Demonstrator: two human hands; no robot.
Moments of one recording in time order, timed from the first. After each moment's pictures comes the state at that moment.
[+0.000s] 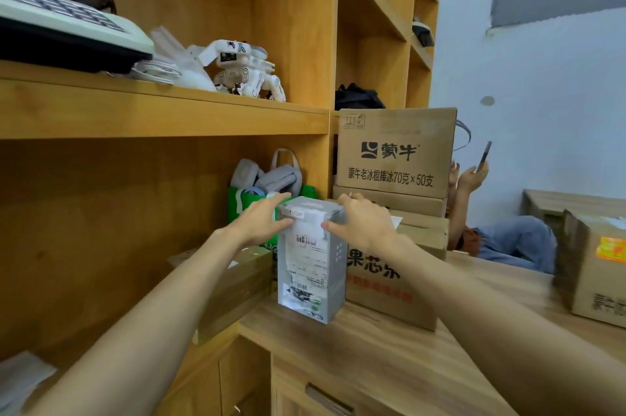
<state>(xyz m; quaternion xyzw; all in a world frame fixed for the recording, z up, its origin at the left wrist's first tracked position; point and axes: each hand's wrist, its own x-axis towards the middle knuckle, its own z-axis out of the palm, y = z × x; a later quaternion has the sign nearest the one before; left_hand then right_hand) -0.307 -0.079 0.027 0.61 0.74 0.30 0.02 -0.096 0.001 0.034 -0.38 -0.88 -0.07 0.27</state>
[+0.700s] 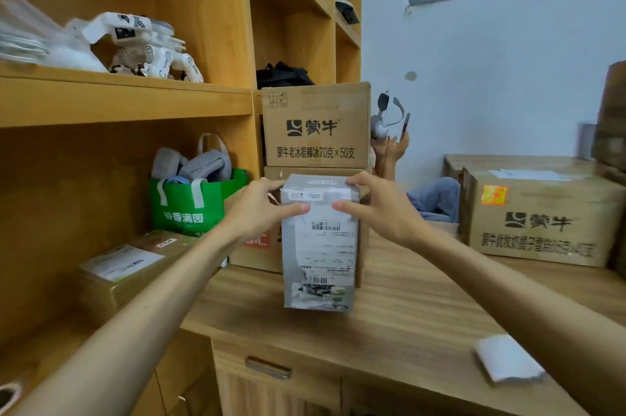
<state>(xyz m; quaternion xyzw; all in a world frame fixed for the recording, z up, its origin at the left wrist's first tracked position) -0.156 -0.084 0.033 0.68 0.60 0.41 0.05 0.077 -0.011 0.022 -0.35 -0.83 0.13 0.41</state>
